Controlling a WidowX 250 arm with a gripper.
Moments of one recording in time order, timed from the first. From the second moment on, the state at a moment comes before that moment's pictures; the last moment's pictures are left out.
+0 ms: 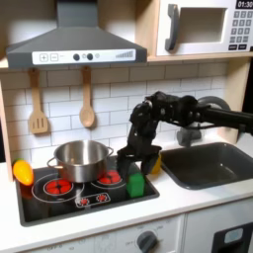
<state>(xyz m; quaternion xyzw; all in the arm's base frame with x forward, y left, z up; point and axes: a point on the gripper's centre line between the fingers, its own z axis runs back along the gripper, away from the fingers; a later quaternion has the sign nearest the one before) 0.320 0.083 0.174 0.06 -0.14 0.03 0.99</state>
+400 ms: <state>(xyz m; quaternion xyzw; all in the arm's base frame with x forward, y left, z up) 0.326 0.075 0.166 0.05 -0.14 0.03 0.99</state>
